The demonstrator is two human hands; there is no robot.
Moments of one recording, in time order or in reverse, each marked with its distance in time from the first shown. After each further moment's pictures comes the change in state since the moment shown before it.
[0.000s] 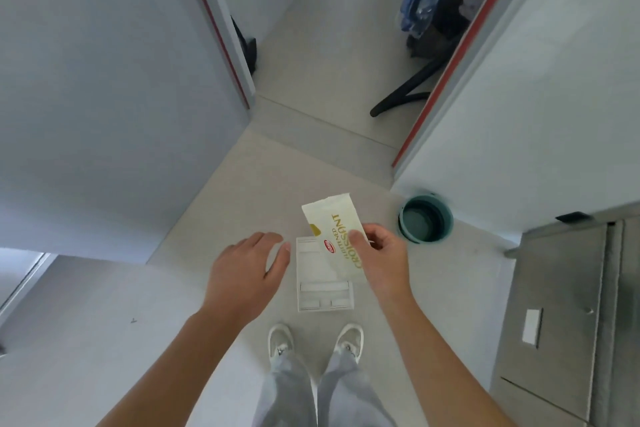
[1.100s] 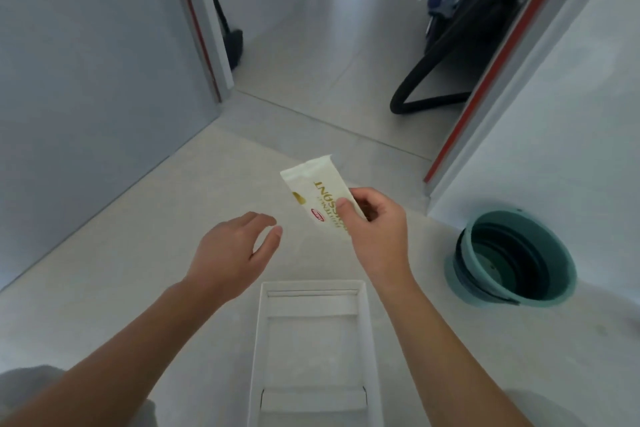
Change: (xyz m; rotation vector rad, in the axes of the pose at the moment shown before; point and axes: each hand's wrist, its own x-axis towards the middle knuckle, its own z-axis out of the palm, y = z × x) left_hand 0.204 -0.223 0.460 0.013 0.183 0.130; right_hand 0.331 0.352 0.117 0.019 -0.005 -0.494
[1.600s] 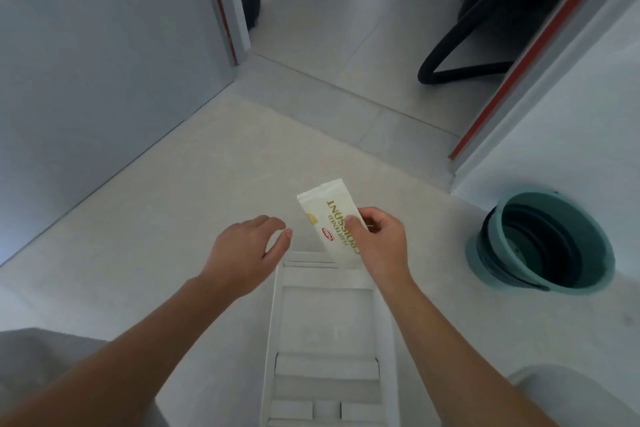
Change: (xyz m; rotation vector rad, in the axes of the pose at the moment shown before) left_hand -0.033 -0.034 0.047 -0.003 -0.128 -0.093; right_hand -0.021 0.084 0.020 -0.067 -0.067 0.276
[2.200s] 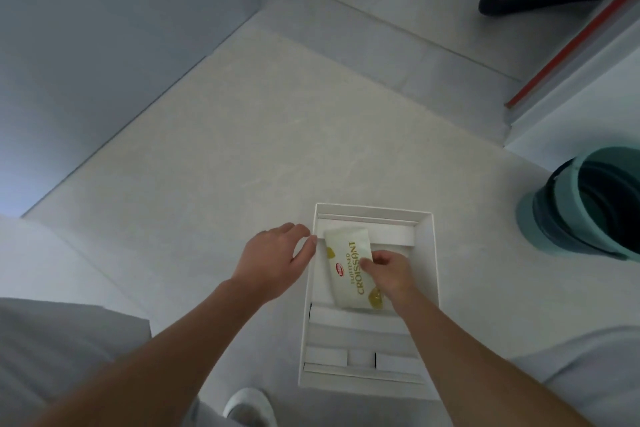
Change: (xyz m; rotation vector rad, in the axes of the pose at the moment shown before) left_hand -0.059 -0.041 0.067 -0.077 -0.176 -0.105; right_hand -0.035 0.167 0.037 -0.291 -0.167 0.554
